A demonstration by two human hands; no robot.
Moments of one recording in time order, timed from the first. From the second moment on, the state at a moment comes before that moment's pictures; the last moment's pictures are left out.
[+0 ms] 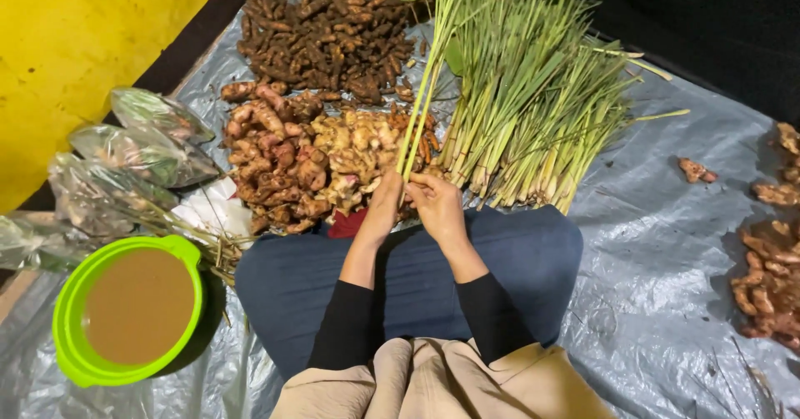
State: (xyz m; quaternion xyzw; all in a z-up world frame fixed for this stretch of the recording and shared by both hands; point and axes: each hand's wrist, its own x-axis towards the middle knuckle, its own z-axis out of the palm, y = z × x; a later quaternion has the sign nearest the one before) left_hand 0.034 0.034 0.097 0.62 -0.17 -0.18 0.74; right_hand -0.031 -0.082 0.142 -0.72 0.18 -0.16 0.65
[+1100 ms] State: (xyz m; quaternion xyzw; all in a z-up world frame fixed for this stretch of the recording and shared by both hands) left_hand 0.033 0.059 0.042 0.48 0.09 -0.41 0.77; right_hand -0.016 -0.099 0.145 -0.88 -0.19 -0.21 0.38
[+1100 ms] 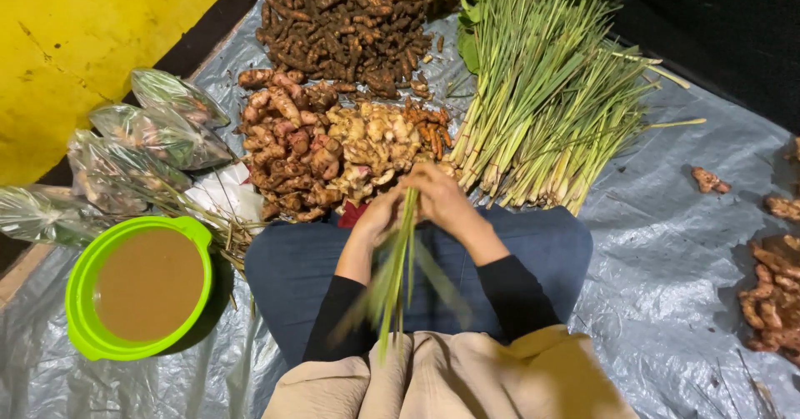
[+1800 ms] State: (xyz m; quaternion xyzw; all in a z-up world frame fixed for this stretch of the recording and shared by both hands) left_hand 0.028 0.092 0.049 0.24 0.13 -0.43 0.86; right_hand -0.004 -0.082 0.096 -0.68 0.12 0.03 0.72
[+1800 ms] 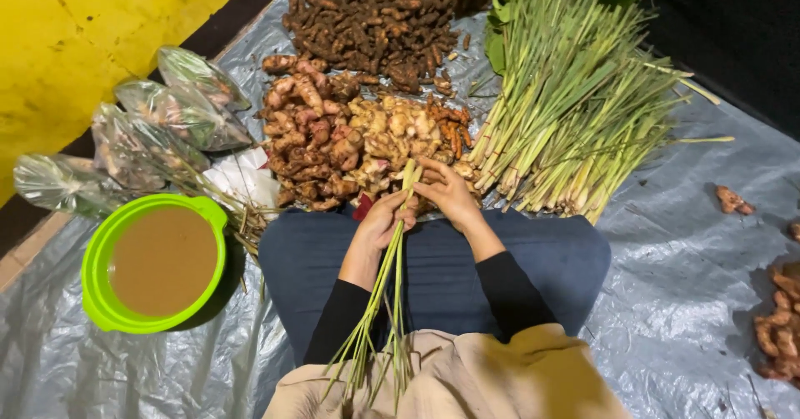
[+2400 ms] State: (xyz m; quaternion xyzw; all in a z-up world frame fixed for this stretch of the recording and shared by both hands) left_hand 0.015 0.110 0.066 0.50 0.06 -0.37 0.78; right_hand 0.043 -0.076 0.071 -0.55 0.04 0.14 0.82
